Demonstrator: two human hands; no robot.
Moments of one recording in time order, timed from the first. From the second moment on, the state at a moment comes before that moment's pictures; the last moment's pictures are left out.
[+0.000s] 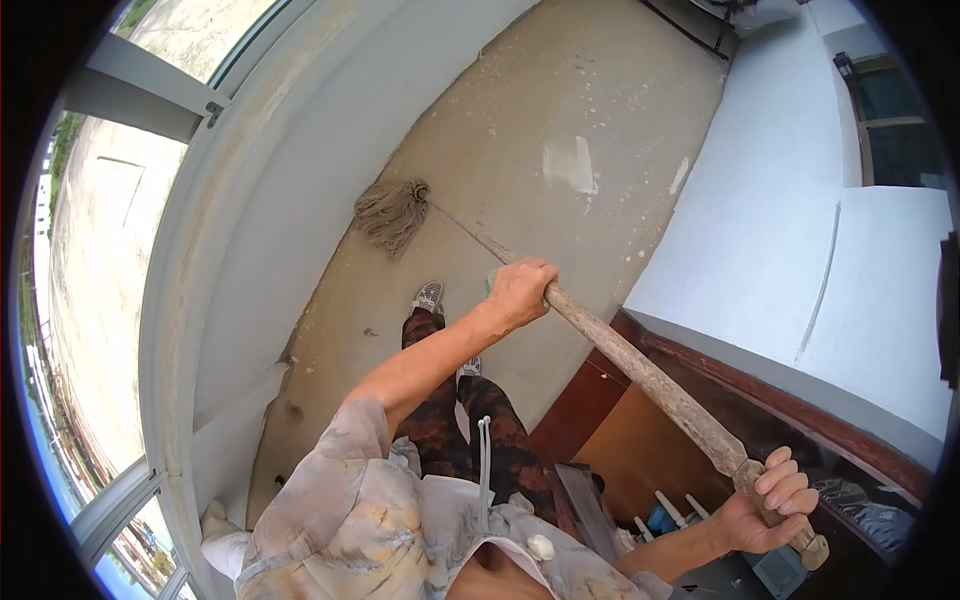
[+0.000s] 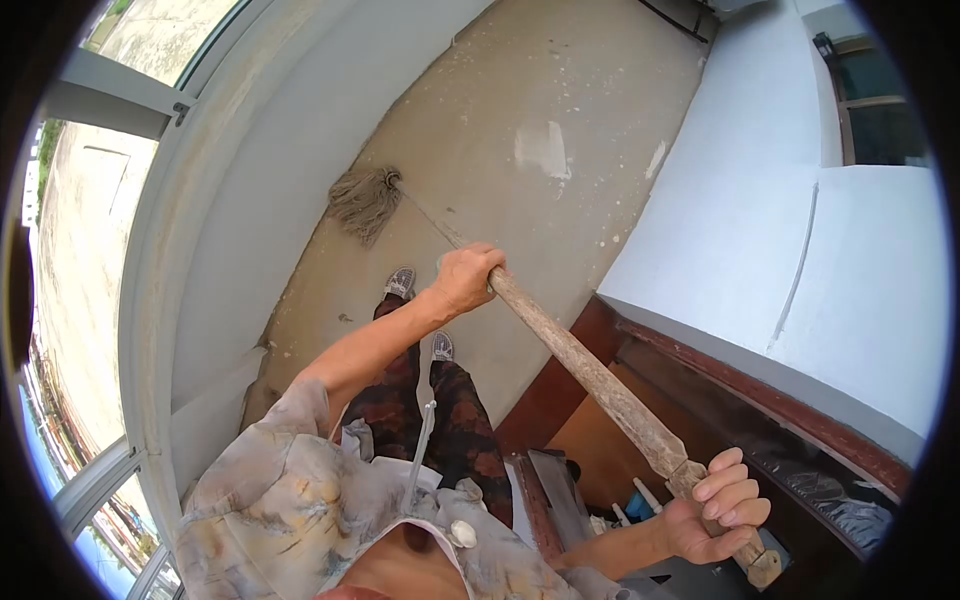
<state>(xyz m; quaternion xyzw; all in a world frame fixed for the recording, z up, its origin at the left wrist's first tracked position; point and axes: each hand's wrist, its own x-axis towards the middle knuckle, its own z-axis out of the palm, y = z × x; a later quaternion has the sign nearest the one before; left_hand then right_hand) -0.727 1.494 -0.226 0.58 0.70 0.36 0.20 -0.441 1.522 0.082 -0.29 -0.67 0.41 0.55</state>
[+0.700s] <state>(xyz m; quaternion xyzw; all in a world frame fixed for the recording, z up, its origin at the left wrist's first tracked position) -0.949 1.805 -0.284 0.62 0.69 0.37 0.02 -0.643 1.573 -0.038 -0.33 -0.79 0.41 0.32</state>
